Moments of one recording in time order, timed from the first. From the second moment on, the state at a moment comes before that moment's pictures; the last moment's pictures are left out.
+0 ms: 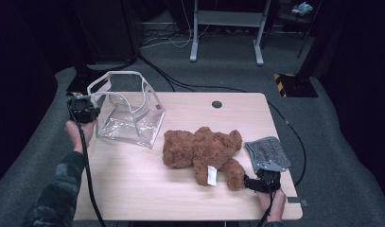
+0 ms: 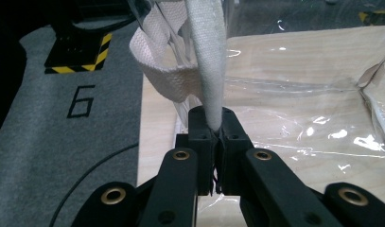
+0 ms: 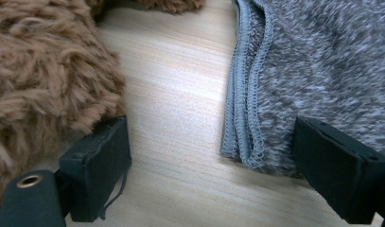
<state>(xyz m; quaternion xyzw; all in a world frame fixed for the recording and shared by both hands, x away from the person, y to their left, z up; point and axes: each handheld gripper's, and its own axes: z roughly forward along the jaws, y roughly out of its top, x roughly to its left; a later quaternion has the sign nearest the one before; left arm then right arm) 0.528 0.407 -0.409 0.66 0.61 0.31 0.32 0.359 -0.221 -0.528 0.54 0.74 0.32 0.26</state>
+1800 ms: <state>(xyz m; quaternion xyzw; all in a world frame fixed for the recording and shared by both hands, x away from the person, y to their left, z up) 0.474 0.304 -0.423 0.75 0.50 0.20 0.39 0.359 -0.221 -0.528 0.54 0.74 0.32 0.26</state>
